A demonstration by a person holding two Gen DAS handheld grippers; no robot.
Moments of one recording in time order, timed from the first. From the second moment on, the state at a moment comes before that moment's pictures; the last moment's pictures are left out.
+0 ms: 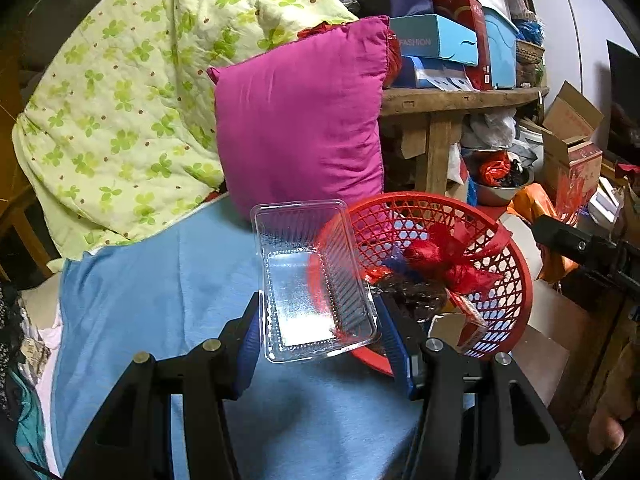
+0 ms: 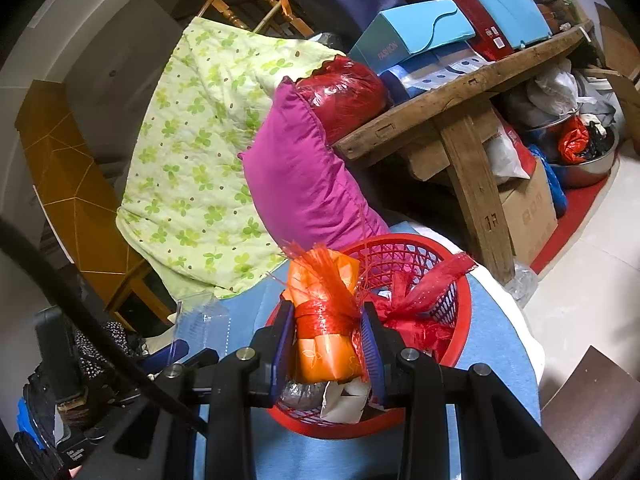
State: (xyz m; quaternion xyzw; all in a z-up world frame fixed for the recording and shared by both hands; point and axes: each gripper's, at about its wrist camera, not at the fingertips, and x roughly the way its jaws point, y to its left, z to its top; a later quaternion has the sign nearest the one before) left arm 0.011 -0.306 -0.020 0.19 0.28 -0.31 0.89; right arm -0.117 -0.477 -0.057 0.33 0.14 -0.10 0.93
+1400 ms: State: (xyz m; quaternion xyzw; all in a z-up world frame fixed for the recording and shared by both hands) left arm 0.080 -0.313 -0.034 0.13 0.35 -0.44 0.81; right arm -0.077 -0.479 -0.088 0.36 0.19 -0.09 0.91
